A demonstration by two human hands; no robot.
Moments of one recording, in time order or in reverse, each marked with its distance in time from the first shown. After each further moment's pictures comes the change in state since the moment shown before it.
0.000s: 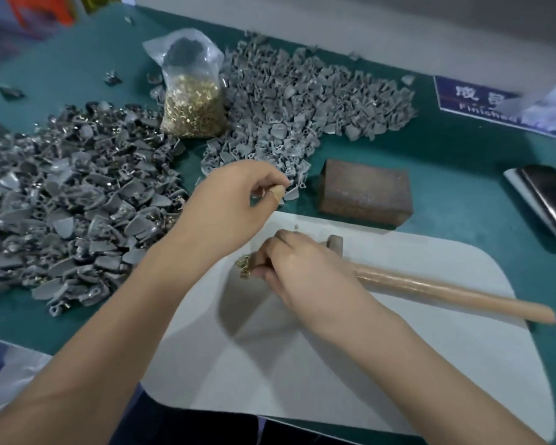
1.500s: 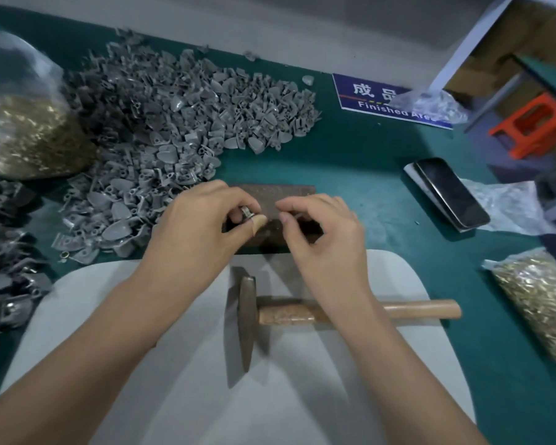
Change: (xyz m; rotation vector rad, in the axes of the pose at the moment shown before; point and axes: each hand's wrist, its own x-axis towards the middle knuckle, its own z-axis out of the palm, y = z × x) left_hand 0.057 0.039 0.069 -0.099 0.023 0.224; right_hand -0.007 0.126 -0.011 0.435 0.806 0.311
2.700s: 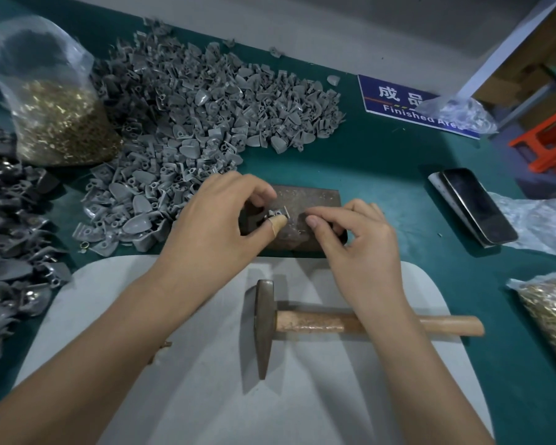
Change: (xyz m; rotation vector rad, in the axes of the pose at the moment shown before) left_hand -0.002 -0.010 0.001 -0.025 -0.013 -0.071; right_hand 0.009 0.007 -0.008 -0.088 -0.076 0.056
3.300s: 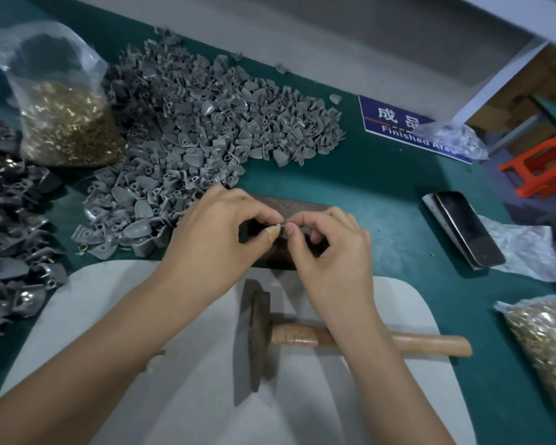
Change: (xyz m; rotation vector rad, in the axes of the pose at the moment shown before) left_hand 0.002 0.004 -0.002 -0.035 0.025 -0.044; right_hand 0.006 -0.025 0.016 -0.022 0.013 -0.054
